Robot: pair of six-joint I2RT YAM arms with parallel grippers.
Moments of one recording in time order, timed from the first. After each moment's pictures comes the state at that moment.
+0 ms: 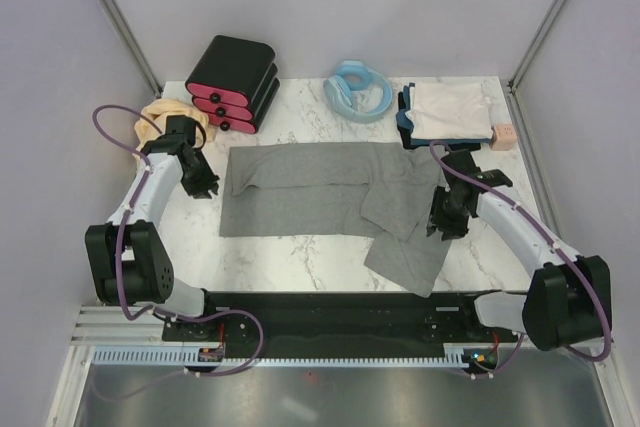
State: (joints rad) left arm 0.06 1.48 1.15 -0.86 -0.04 -0.47; right arm 0.21 1.30 0.90 -0.92 0.00 0.51
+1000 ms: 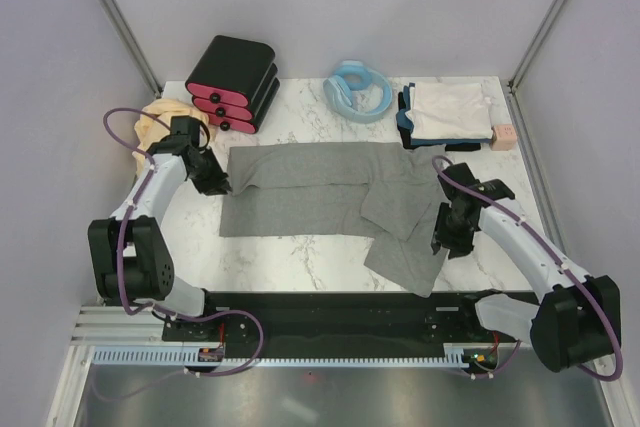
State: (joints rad) left arm 0.04 1.49 1.12 -0.77 0.12 -0.47; right arm 0.27 1.16 0.79 -1.10 0.03 0.61
